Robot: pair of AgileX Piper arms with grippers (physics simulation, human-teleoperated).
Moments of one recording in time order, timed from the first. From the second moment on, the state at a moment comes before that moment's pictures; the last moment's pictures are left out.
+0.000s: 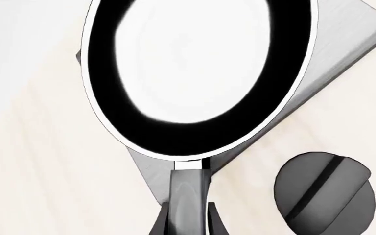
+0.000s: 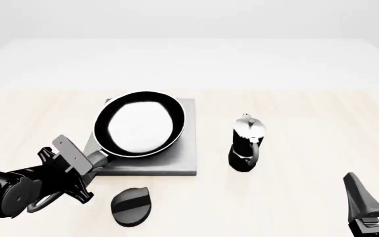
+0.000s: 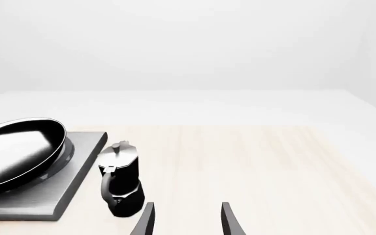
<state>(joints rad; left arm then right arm) -0.16 1.34 -0.39 -0.08 0.55 0.02 0.00 0.00 0.05 0.01</state>
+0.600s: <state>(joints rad) -0.17 1.31 -0.43 -0.06 0.53 0.02 0.00 0.00 0.05 0.01</state>
